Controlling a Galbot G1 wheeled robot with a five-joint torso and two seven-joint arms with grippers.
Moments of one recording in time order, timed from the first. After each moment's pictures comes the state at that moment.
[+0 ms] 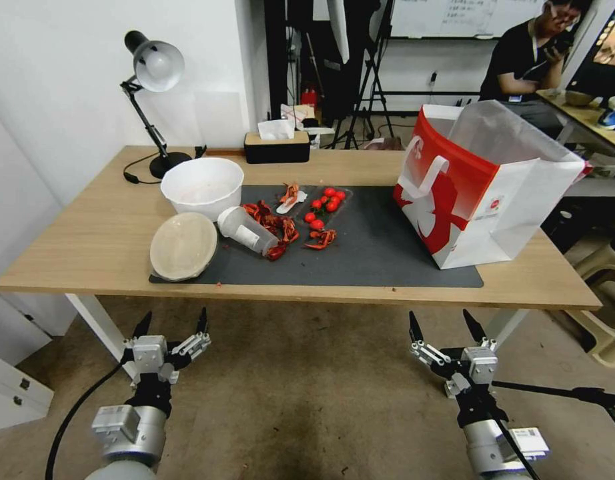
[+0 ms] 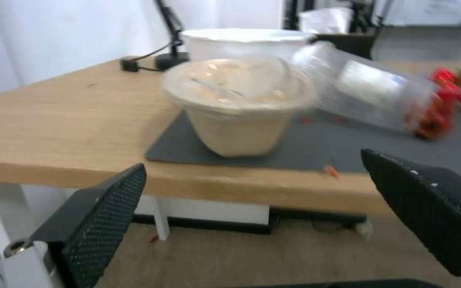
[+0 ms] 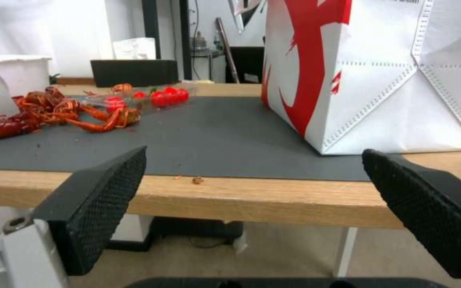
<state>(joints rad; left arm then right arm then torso) 1.82 -1.09 -0.45 -2.21 -0.35 -0.13 -0.39 -1.82 1.21 0.48 2.14 0.23 0.28 0.17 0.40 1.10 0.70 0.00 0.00</state>
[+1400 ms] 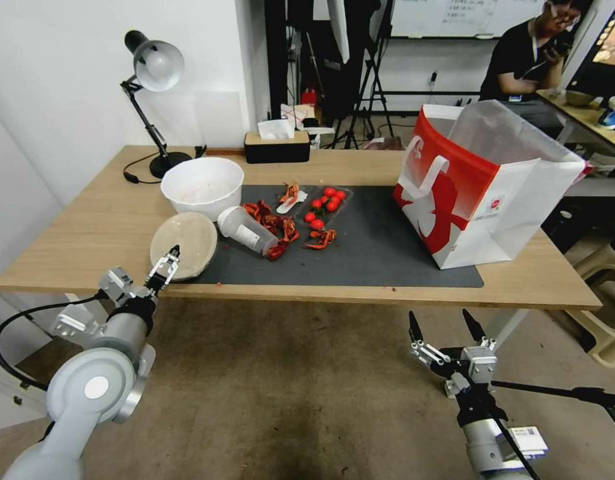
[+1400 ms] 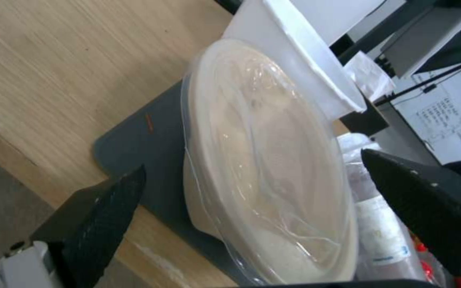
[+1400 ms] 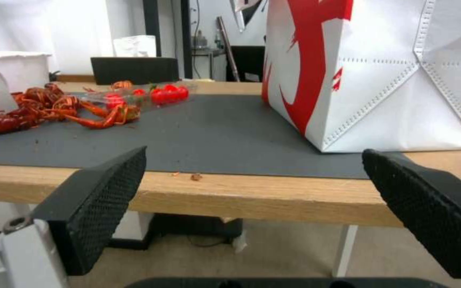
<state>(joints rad) 1.40 -1.07 -0.62 -2.15 -1.40 0.13 -0.55 -1.82 1.20 0.48 2.13 0.23 0.29 0.17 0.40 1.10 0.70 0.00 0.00</state>
